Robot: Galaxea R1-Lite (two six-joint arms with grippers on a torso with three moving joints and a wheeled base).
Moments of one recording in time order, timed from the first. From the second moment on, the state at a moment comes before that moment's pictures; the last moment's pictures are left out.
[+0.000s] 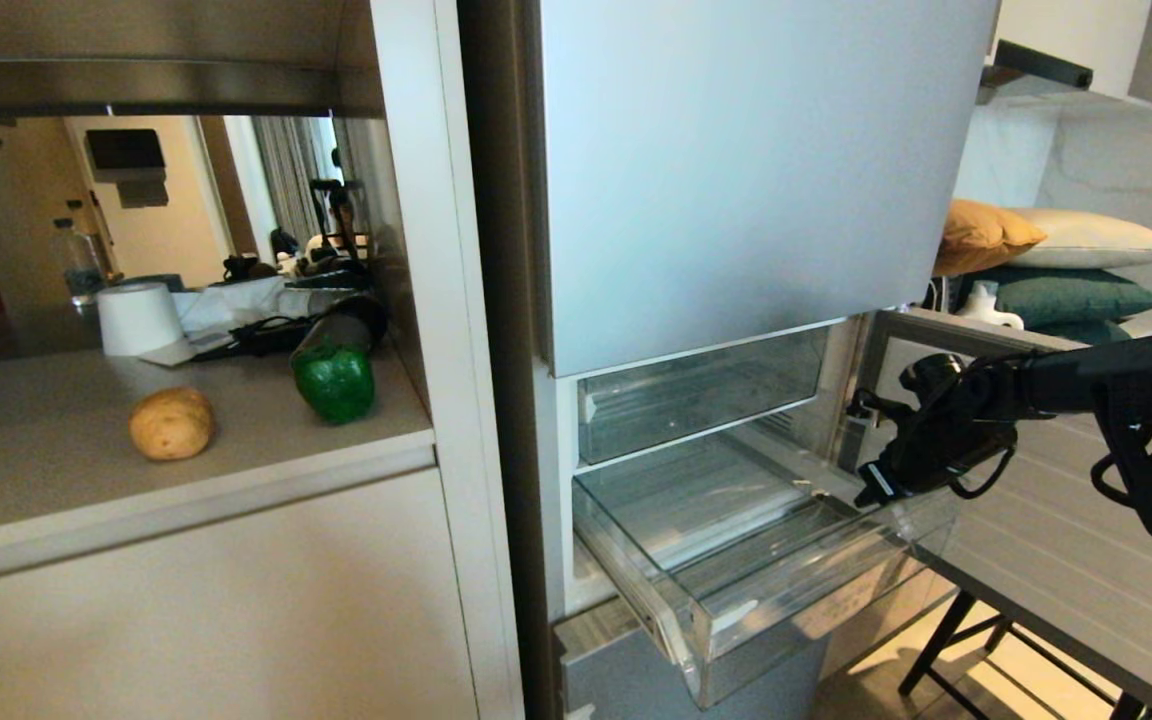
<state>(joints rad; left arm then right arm) 0.00 0.00 0.00 -0.02 0.00 0.01 -0.11 2.53 -1.97 0.62 0.27 -0.39</state>
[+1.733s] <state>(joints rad) 0.00 0.00 0.00 -0.02 0.00 0.01 -0.11 2.33 -1.87 0.63 0.31 -0.33</state>
